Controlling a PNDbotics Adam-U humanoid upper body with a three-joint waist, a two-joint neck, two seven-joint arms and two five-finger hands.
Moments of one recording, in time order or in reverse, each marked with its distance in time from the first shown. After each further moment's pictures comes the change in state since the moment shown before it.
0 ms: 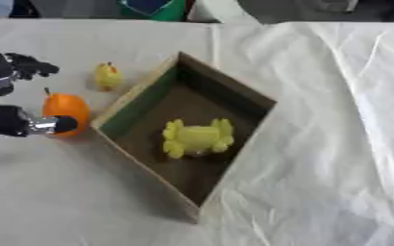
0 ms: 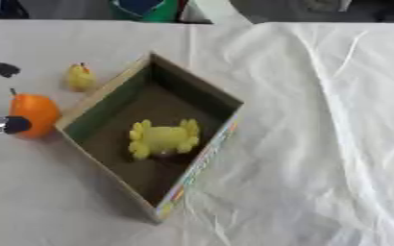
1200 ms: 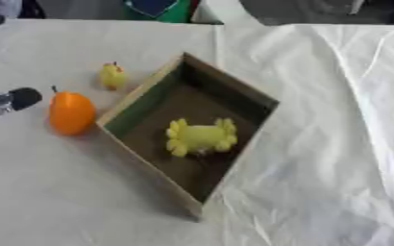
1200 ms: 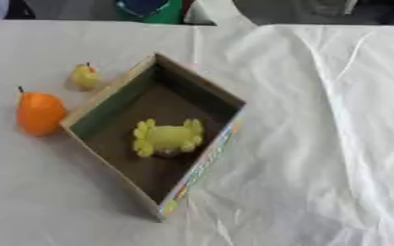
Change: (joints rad) left arm 0.162 0.097 0.131 -0.186 0.018 -0.046 0.326; right arm -0.001 -0.026 0.000 0.000 0.001 -0.020 -0.020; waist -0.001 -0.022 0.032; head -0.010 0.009
